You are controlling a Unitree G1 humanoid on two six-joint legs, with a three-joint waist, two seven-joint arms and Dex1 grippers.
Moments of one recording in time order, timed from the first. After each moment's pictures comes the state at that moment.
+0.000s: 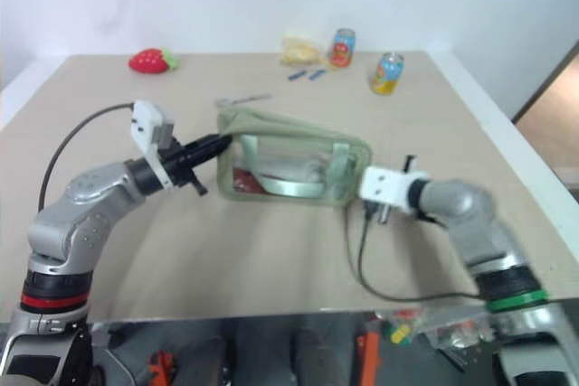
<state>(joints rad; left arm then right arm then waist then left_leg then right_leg) -0.50 0.45 0.06 -0.26 -0.55 0.62 -0.61 -0.48 -0.76 0.19 0.13 -0.28 0.01 0.77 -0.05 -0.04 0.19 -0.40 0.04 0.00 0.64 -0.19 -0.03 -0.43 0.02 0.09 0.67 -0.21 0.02</state>
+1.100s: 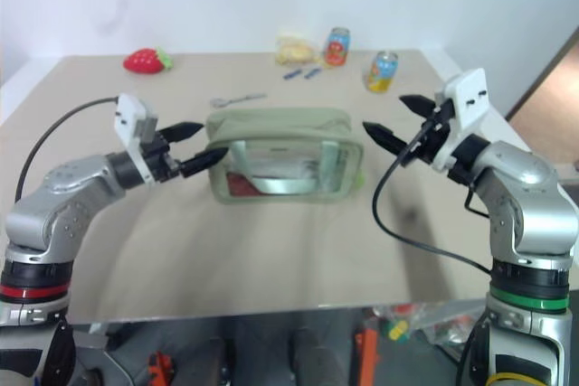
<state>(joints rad) -0.54 0.56 0.10 -0.17 -0.56 0.63 -0.72 -0.54 -0.69 -0.31 -0.17 0.46 0.64 0.75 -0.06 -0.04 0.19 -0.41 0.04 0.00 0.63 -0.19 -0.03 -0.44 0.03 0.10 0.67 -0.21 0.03</state>
